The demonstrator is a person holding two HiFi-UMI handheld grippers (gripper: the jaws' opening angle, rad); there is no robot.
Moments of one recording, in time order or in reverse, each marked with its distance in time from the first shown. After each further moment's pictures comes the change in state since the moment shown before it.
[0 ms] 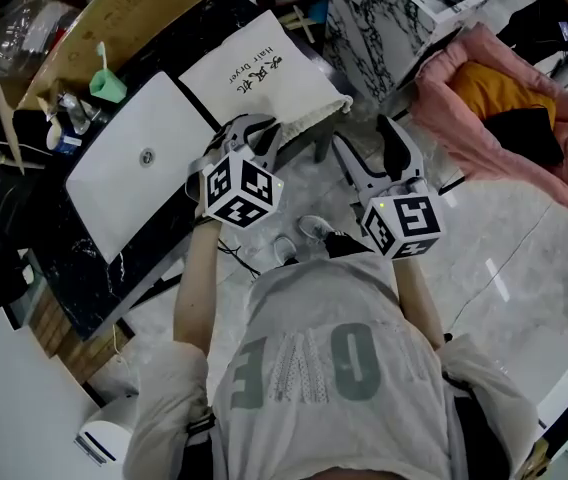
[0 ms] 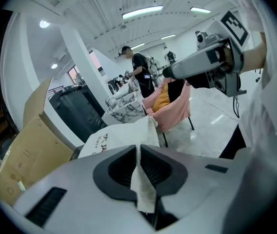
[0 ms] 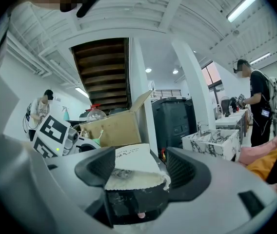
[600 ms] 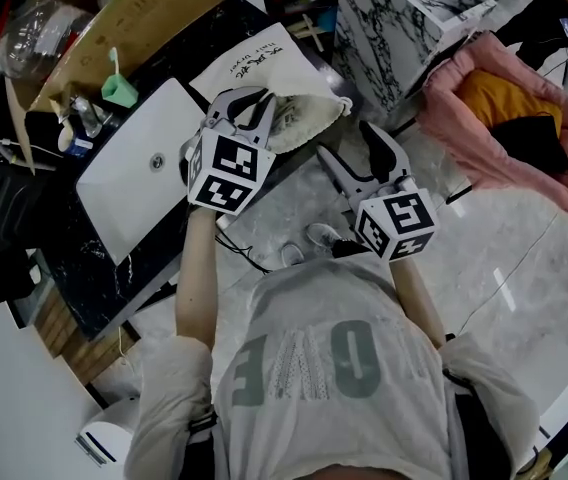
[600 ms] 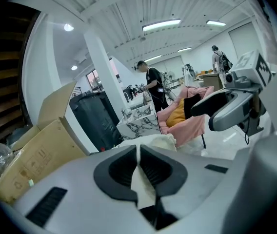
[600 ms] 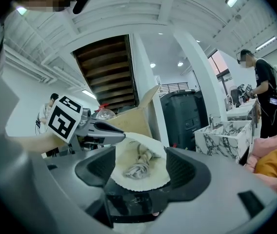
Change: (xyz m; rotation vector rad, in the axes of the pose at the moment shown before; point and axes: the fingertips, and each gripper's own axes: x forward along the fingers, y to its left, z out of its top) left arm -0.030 0.072 0.040 -0.154 -0.115 0.119; right arm 0.017 0.032 -0.004 0.052 0.046 0.123
